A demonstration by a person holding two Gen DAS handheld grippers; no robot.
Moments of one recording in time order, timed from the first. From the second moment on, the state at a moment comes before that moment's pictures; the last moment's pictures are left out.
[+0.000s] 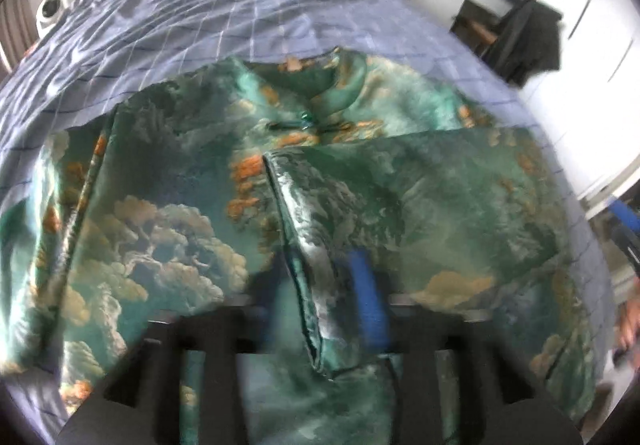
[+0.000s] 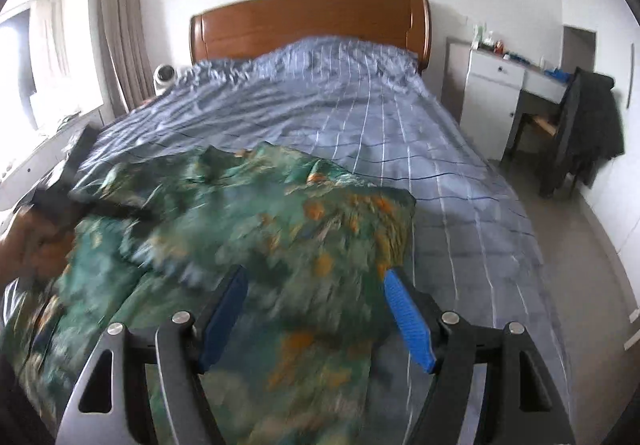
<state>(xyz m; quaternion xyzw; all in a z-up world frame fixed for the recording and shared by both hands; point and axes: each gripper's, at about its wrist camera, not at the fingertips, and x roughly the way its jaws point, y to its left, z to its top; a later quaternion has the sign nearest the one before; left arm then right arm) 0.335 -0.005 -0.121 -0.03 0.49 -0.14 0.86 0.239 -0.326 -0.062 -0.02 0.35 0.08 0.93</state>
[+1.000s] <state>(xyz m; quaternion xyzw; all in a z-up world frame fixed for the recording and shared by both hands) 0.338 -0.035 -0.166 0.08 0.46 -0.05 0.88 0.313 -0.304 -0.172 -0.04 0.53 0.06 0.85</state>
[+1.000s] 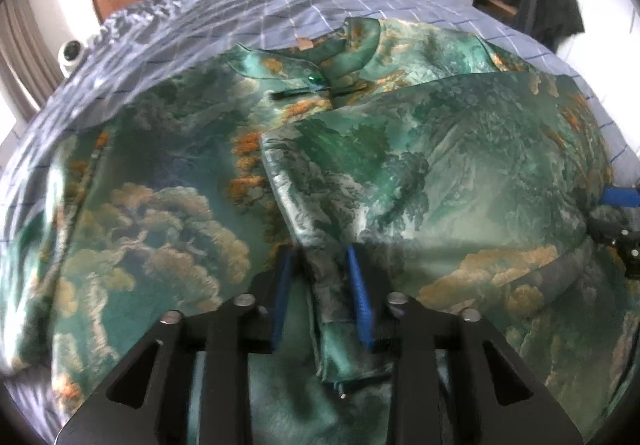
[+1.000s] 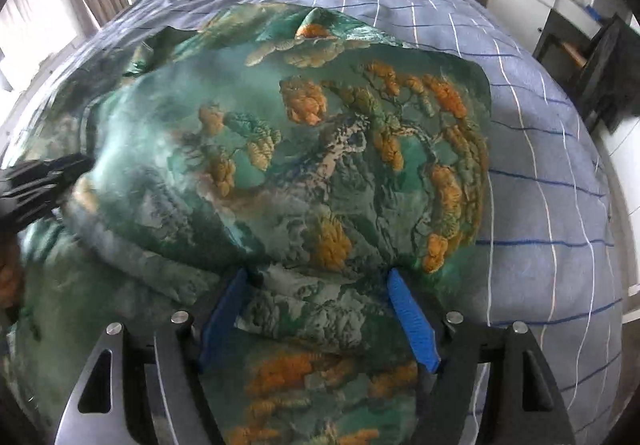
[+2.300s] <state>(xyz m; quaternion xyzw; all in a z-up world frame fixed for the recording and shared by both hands) 0.223 0.417 -0.187 -0.41 0.39 0.28 0.78 0.039 -0.174 -0.120 -0.07 0.38 0.09 0.92</state>
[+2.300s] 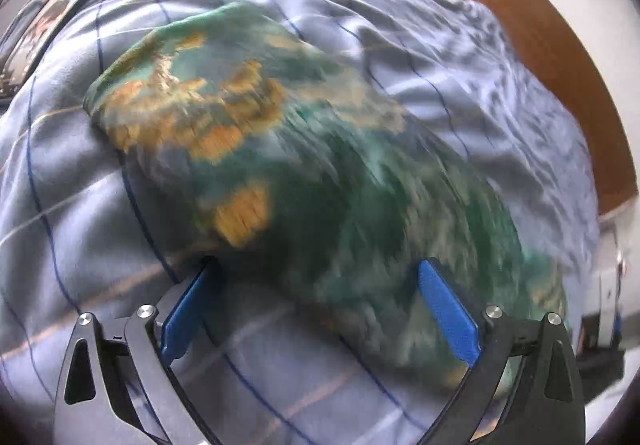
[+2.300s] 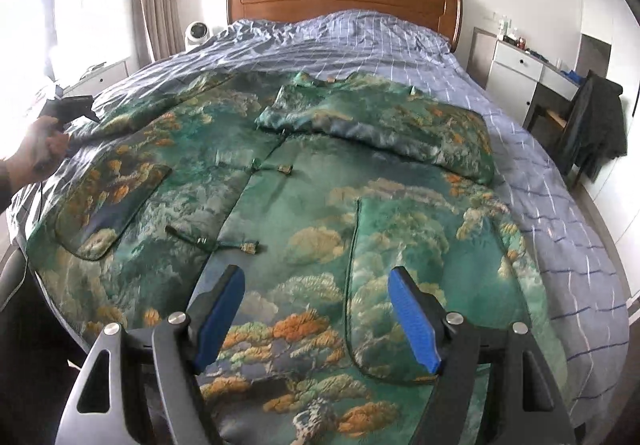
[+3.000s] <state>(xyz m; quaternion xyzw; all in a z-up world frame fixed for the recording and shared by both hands) 0.245 0.263 -0.033 0.01 0.26 0.26 0.93 0.024 -0.163 -0.110 -0.07 0.35 0.11 0.93</state>
